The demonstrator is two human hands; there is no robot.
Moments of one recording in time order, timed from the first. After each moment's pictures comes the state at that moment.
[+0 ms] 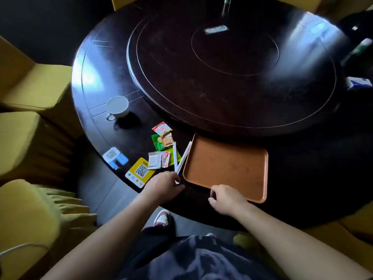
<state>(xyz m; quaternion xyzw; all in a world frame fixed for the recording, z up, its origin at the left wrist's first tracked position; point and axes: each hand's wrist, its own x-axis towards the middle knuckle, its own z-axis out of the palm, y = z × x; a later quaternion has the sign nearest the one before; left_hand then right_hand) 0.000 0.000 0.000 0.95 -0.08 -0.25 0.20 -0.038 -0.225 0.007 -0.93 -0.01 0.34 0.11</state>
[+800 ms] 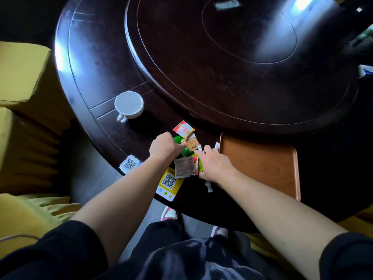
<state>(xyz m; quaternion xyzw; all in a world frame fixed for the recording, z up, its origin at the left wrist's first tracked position) 0.163 0.087 -0.031 0.94 0.10 -0.21 0.25 0.096 -0.075 -0.015 -0.96 -0.07 0.28 0.00</state>
